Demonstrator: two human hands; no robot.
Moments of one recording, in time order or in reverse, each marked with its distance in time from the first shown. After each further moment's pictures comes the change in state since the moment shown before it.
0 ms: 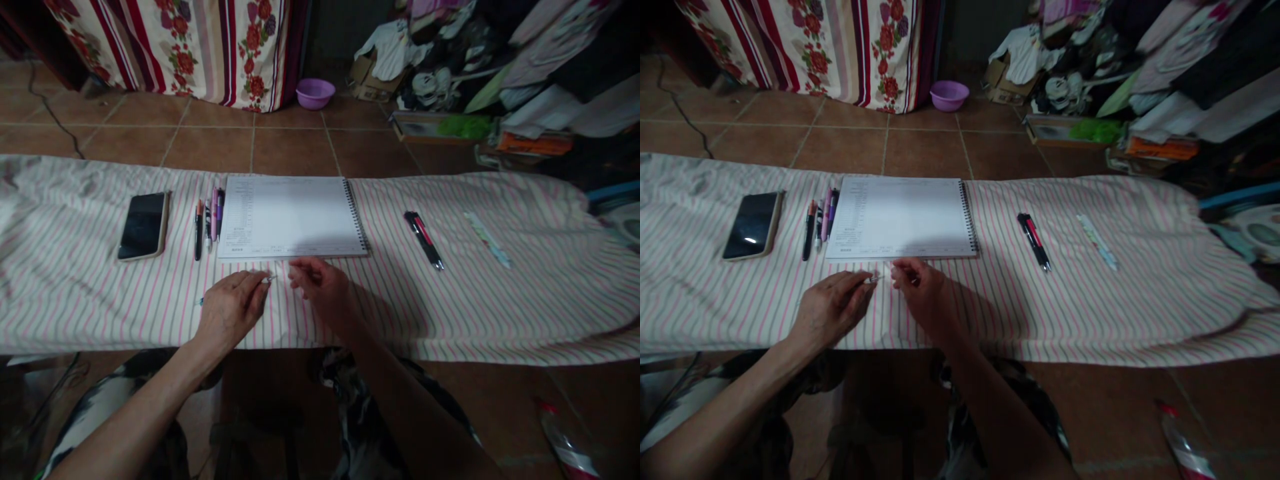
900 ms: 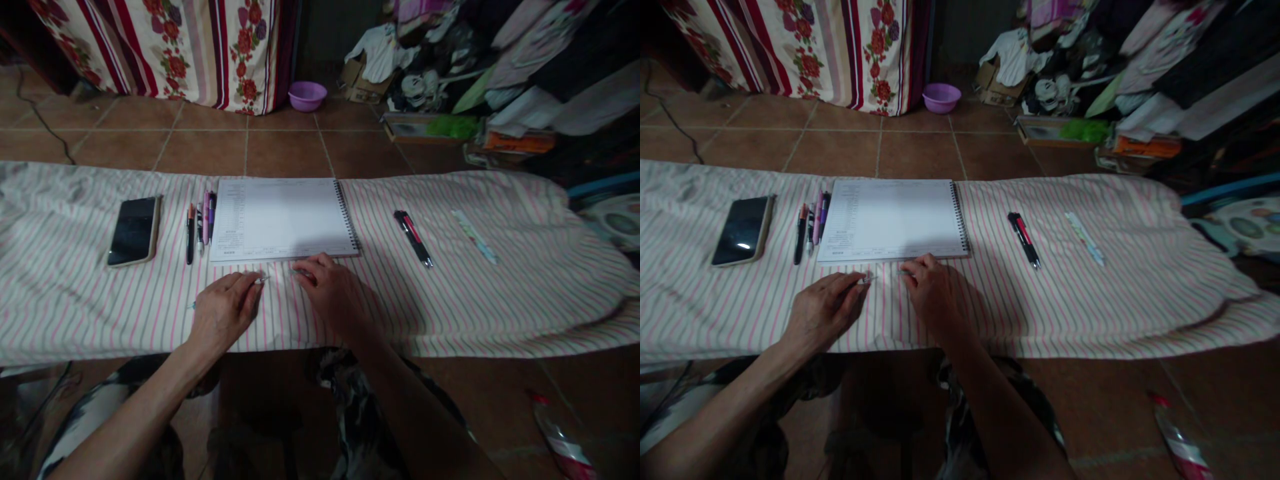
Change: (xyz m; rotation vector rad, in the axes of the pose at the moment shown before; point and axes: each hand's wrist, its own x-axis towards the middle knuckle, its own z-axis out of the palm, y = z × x) left_hand 0.003 0.002 -0.001 0.056 -0.011 -0.002; right_hand 0.002 -0.006 -0.024 -0.654 -0.010 -0.190
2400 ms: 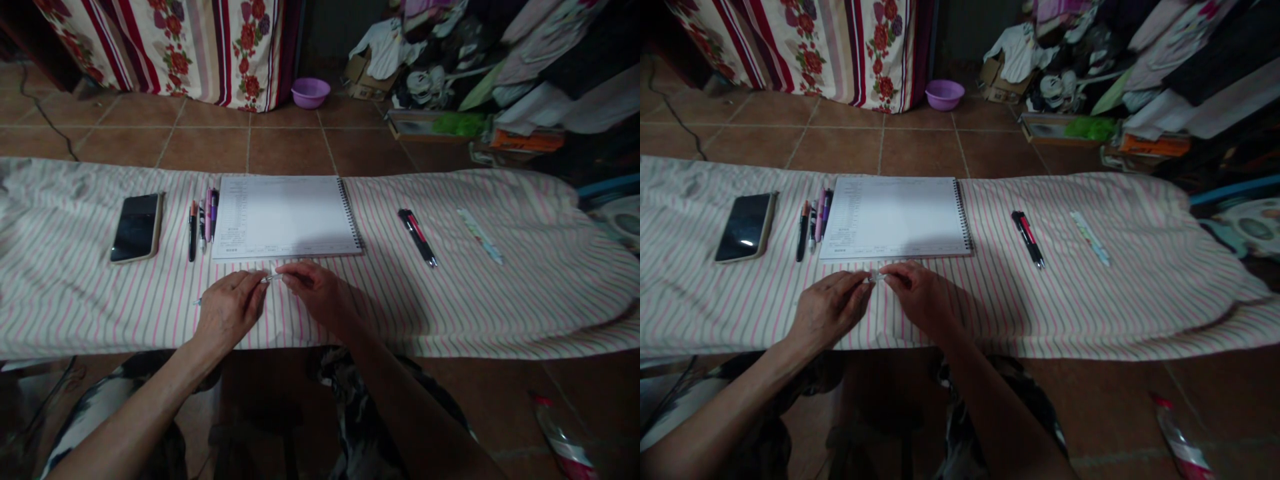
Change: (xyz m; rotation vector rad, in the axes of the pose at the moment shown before) left_hand -0.002 0.001 0.004 -0.004 0.002 0.029; right_hand -0.002 -0.008 0.018 0.532 -0.006 -0.058
